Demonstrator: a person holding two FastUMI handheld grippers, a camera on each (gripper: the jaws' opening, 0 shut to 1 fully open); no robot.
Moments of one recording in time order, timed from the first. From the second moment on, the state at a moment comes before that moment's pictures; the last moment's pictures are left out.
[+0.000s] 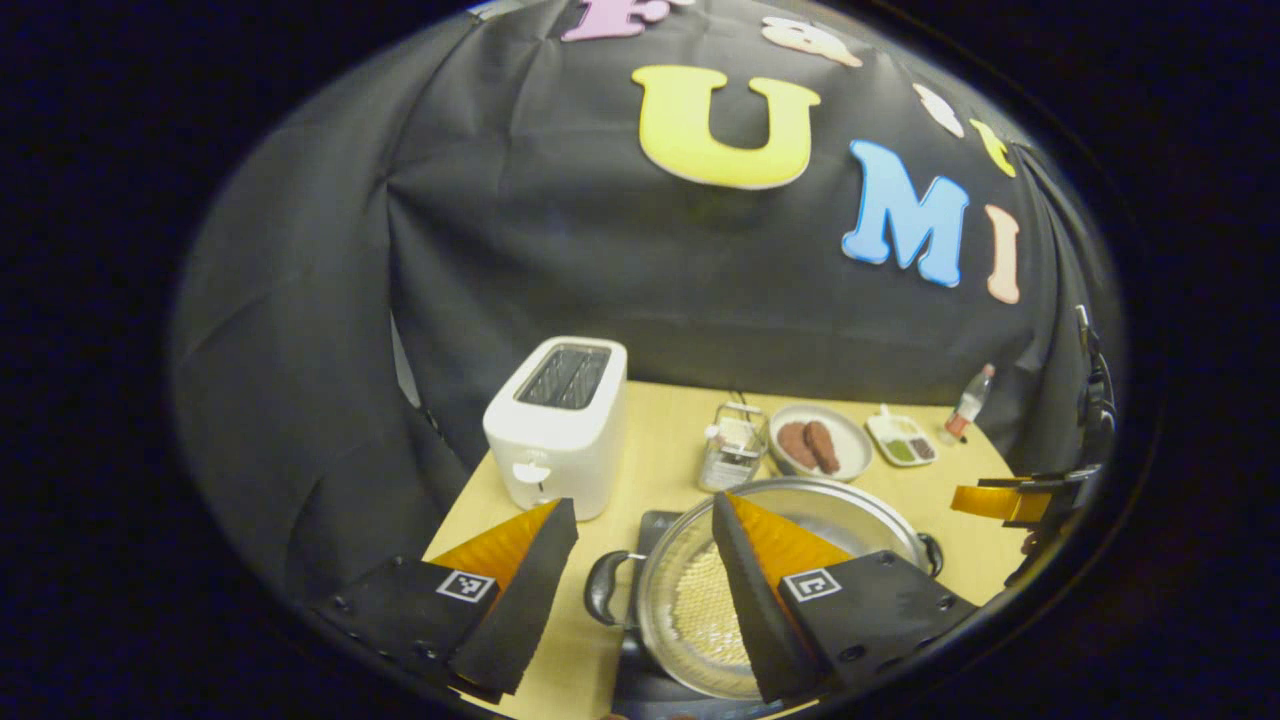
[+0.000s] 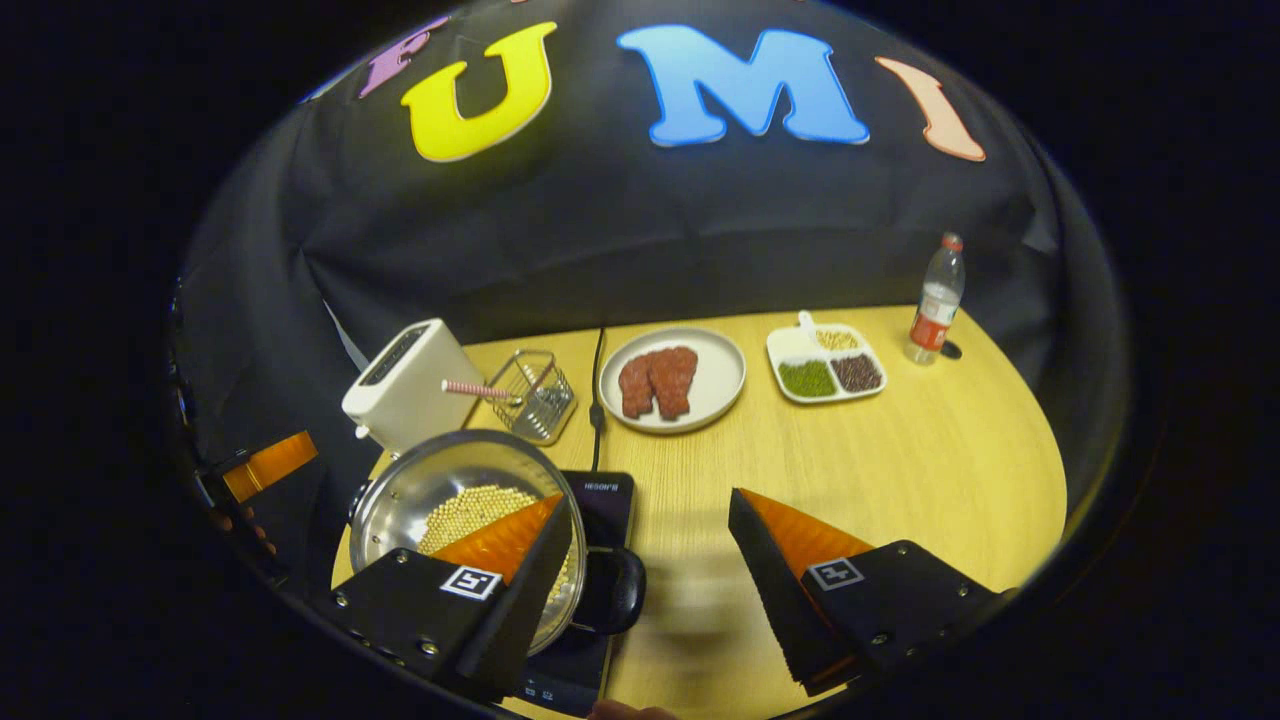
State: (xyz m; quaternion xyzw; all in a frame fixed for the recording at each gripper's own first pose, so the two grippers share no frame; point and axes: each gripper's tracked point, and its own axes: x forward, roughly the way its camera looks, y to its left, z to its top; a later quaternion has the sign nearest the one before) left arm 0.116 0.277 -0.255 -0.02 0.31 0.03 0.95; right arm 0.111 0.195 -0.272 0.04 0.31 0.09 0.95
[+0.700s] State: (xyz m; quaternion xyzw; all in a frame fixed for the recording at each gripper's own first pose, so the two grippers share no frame) left arm 0.069 -0.049 -0.028 -0.05 0.08 0.00 1.00; right arm 0.050 0.014 -0.047 0.03 0.07 0.08 0.99
